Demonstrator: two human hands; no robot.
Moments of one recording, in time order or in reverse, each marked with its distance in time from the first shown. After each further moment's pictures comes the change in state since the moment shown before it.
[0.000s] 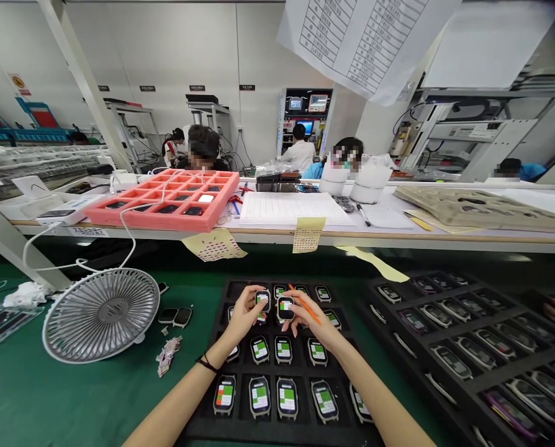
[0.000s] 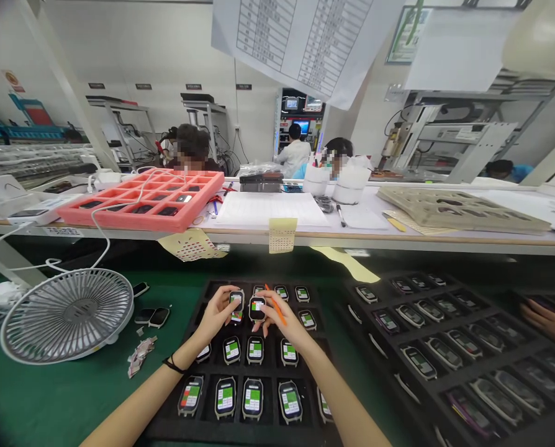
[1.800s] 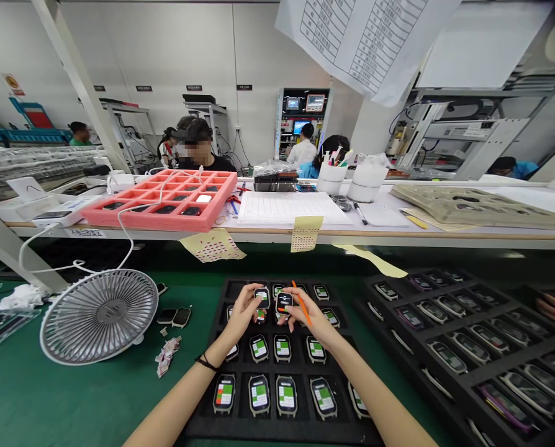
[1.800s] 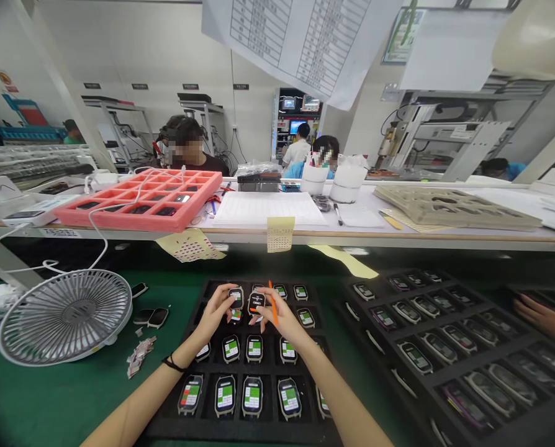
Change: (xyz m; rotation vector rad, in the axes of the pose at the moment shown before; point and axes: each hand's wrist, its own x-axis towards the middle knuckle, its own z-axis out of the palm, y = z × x) left_hand 0.001 0.000 -0.003 -0.011 -0.021 -0.004; right_hand 0.004 0.008 0.000 -0.001 0.041 -0.004
